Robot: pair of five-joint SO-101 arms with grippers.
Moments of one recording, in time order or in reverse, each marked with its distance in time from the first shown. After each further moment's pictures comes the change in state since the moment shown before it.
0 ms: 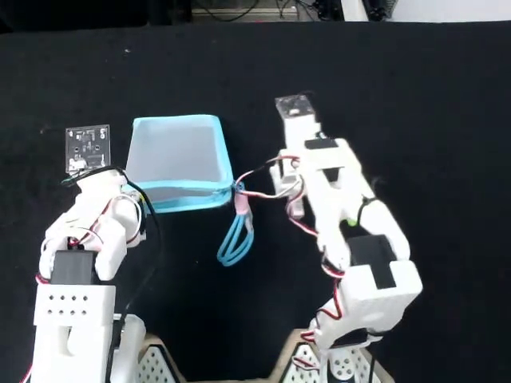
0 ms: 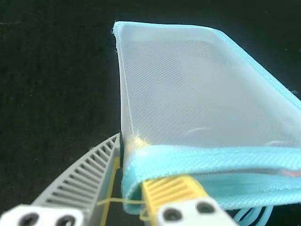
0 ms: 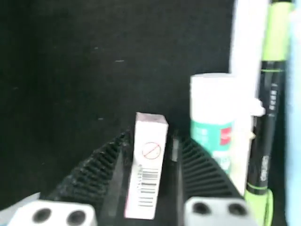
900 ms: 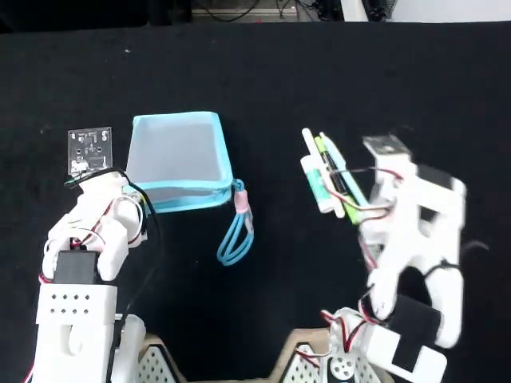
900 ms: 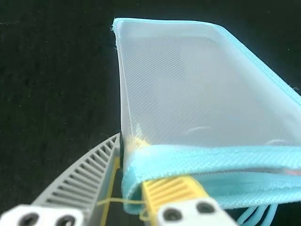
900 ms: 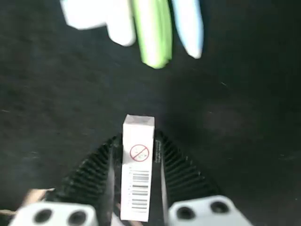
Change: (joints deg) left arm 0.0 -0.1 2.4 -2.5 0.0; right arm 31.6 -23.7 13.6 23.8 27.0
